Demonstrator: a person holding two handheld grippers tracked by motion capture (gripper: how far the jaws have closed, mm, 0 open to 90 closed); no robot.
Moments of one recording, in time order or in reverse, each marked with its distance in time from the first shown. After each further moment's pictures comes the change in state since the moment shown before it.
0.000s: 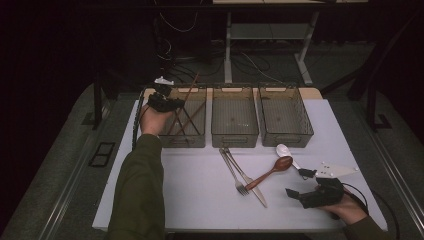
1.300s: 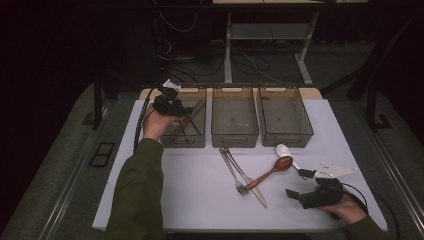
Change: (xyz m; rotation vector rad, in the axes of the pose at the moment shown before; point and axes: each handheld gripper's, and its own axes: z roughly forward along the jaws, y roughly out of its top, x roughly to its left) left arm -0.026 0.002 -0.004 0.002 0.017 0.098; right arm 0.000 -0.001 0.001 0.005 0.004 -0.004
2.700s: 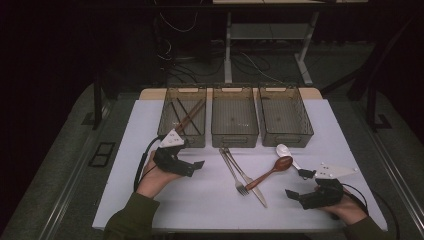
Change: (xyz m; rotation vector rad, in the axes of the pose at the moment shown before) left arm -0.112 -0.111 -0.051 -0.094 -0.196 0.070; right arm 0.002 0.000 -0.001 0.000 0.001 -0.007
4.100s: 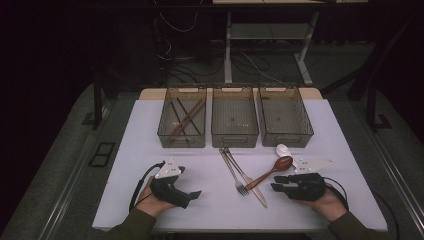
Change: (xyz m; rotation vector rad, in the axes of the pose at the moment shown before) left arm -0.028 -0.056 -0.006 0.022 -0.075 0.015; right arm 0.022 0.031 0.032 0.118 0.107 -0.036
